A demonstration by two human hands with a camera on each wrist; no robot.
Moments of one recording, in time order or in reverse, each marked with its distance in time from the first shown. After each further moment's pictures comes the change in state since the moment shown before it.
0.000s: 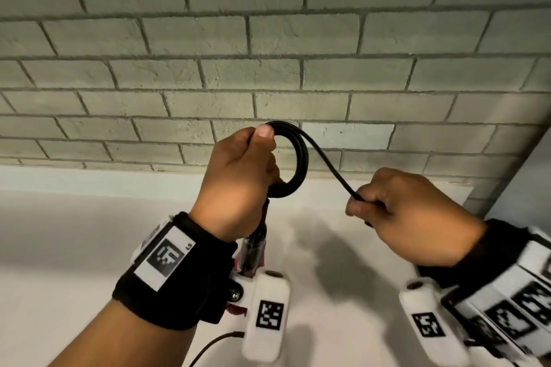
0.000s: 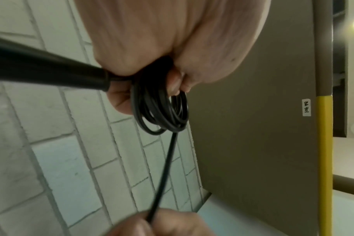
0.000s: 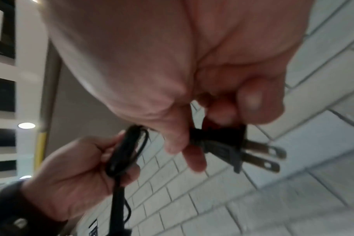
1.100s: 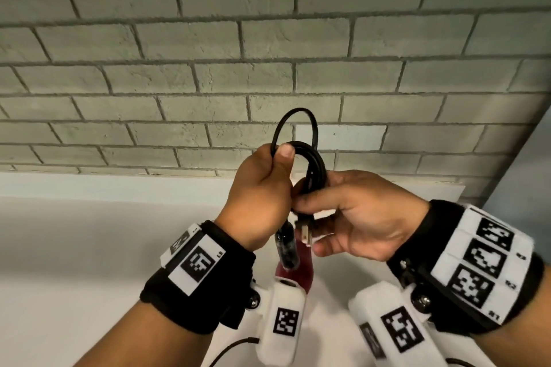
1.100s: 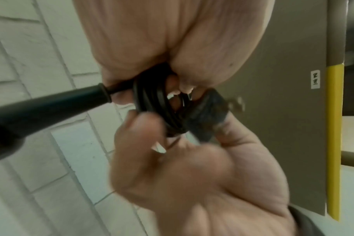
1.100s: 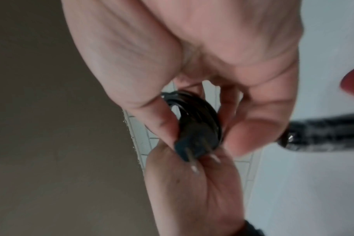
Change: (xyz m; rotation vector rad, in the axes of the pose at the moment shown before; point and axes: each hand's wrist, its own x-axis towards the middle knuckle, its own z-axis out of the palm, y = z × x) left_hand -0.004 -0.021 0.019 0.317 -0.058 0.056; right_hand 0.009 -0.061 -0.002 1.249 -0.422 0.421
